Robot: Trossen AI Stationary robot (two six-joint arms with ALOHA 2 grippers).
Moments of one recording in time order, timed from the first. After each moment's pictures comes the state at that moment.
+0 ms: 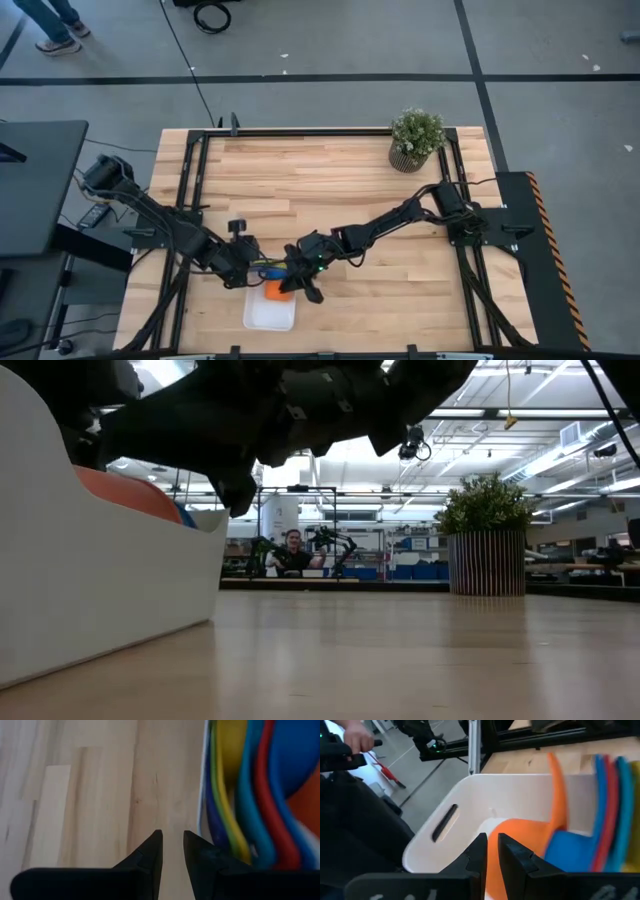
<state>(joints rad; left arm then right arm) -0.63 1.30 0.74 -0.65 -0.47 -0.55 0.23 2.19 1.43 0.38 -0.37 0.24</state>
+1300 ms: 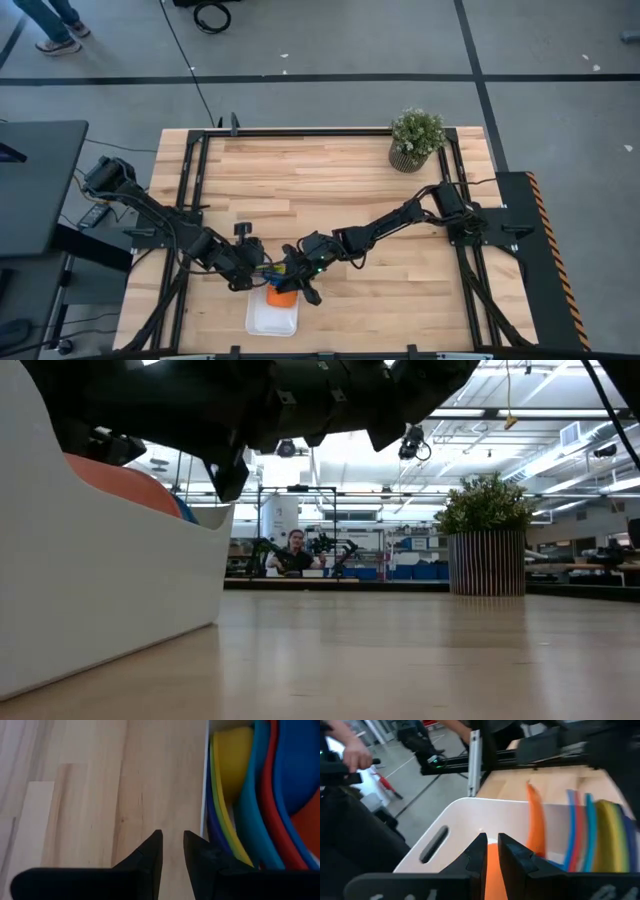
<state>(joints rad) -0.60 1.33 0.74 -0.54 -0.44 -0.52 0.25 2.19 1.43 0.46 -0.33 0.23</state>
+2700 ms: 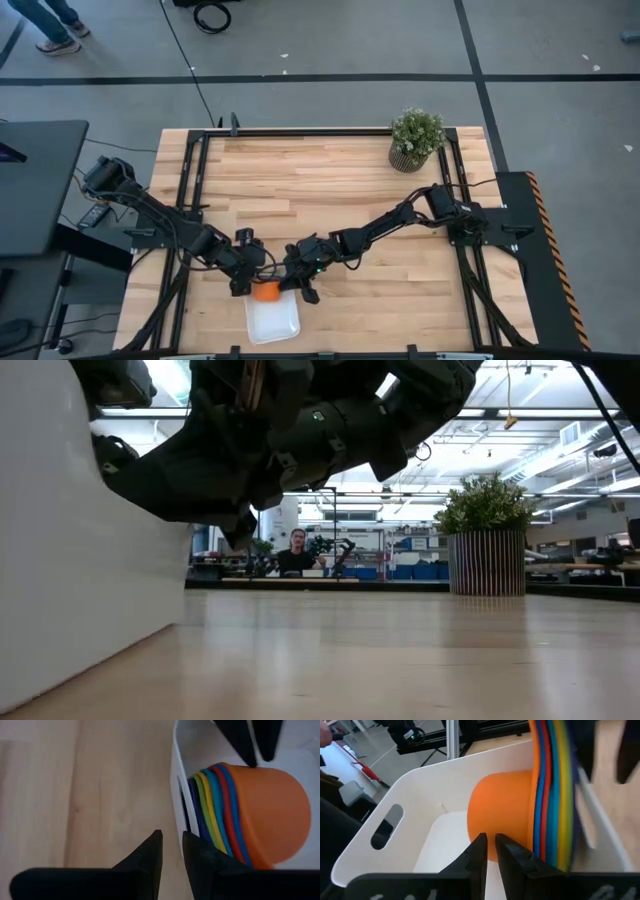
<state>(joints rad) -0.58 1.33 0.76 -0.50 -0.23 -0.56 0.21 2.26 1.43 0.41 -0.27 0.24</state>
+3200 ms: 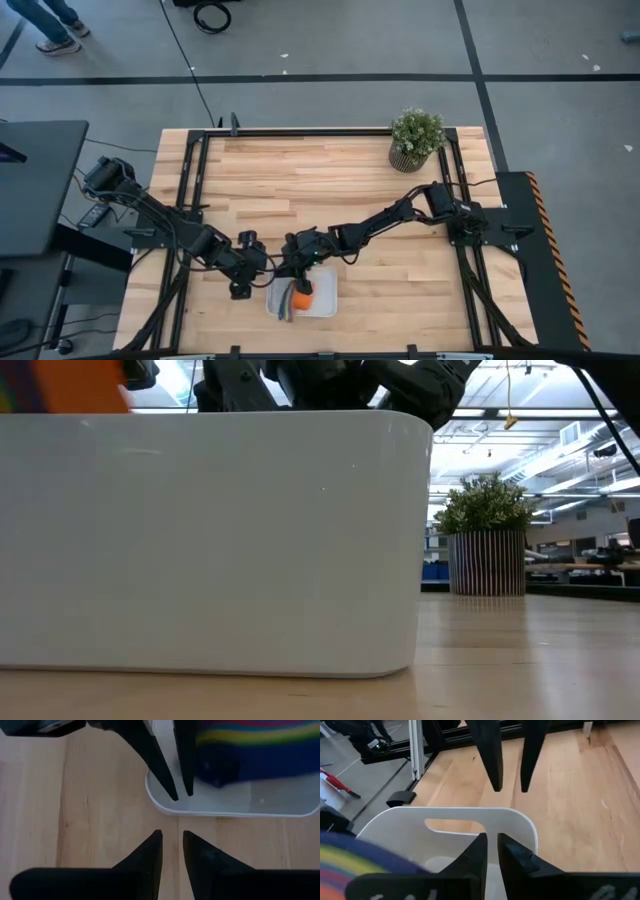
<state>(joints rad) -0.58 1.33 0.80 -0.51 -0.22 -0.53 0.19 2.26 1.43 0.42 -0.19 0.24</state>
